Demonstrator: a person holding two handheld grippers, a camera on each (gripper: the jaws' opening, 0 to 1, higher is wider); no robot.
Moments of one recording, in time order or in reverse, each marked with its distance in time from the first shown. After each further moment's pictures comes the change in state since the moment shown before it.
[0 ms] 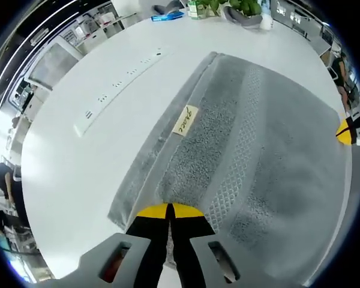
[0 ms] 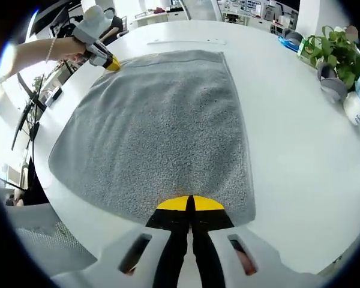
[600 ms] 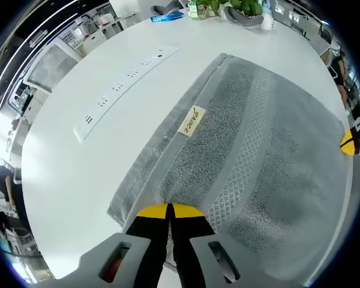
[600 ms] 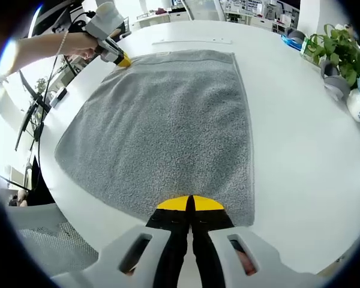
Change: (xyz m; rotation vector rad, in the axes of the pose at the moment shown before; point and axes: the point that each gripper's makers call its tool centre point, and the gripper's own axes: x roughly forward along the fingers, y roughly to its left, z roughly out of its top) left arm 0.005 0.006 0.008 0.011 -0.002 0.000; right arm -0.001 0.018 -0.005 0.013 -0.004 0.034
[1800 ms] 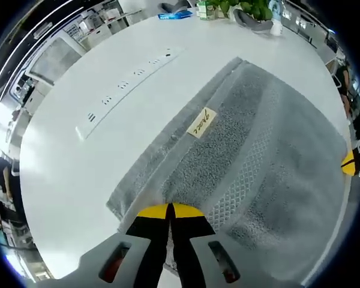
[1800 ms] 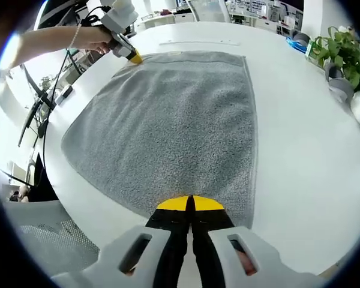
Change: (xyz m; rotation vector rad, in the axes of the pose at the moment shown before) left arm 0.003 0.005 0.007 -0.040 0.030 -0.001; right arm -0.001 0.012 -0.002 -0.024 -0.011 0.029
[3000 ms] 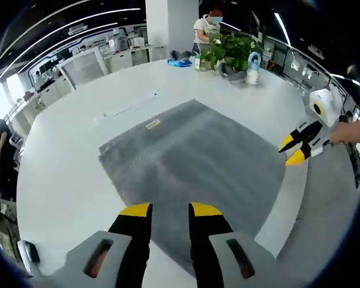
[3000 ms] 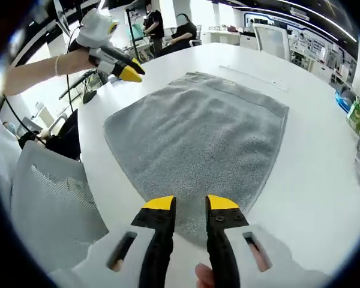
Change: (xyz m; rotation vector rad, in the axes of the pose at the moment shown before) left arm -0.139 -0.111 -0.092 -0.243 -0.326 -0.070; right arm -0.044 0.004 0.031 -0.427 -0.124 0.238
